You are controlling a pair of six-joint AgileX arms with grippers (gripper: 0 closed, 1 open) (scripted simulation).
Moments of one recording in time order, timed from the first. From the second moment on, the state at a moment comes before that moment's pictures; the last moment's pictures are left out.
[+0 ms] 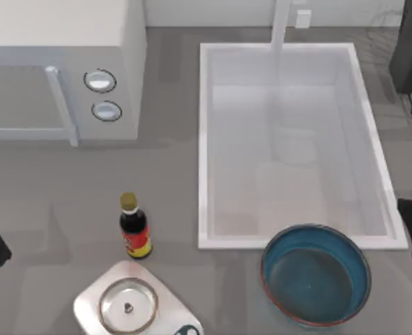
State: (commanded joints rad) left arm 0.00 0.00 0.00 0.00 0.00 0.00; right arm 0.39 0.67 0.54 -0.54 0.01 0.33
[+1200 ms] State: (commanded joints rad) left arm 0.00 0.00 0.00 0.00 0.00 0.00; right arm 0.52 1.55 1.15 -1.17 0.00 0.53
